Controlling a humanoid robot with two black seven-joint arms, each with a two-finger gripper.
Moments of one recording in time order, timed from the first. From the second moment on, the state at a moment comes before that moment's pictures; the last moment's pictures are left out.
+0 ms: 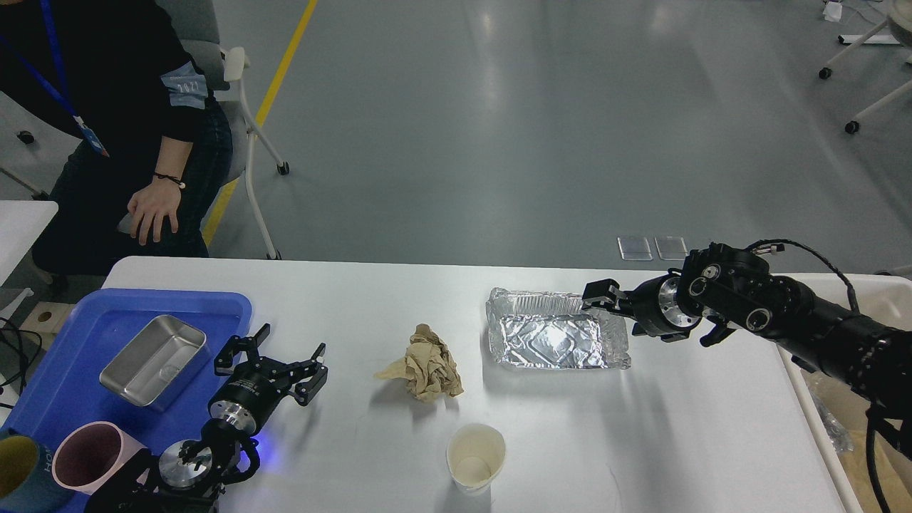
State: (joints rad) left arm -0.35 -0.08 -1.48 -0.44 -0.10 -0.51 0.27; right arm 0.99 -0.28 0.01 0.66 -0.70 0.47 -0.16
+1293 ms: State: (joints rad) left arm -0.34 -0.07 -1.48 -0.44 -0.10 -0.51 0.26; right arm 0.96 -0.19 -0.06 0.52 -0.69 0.46 -0.05
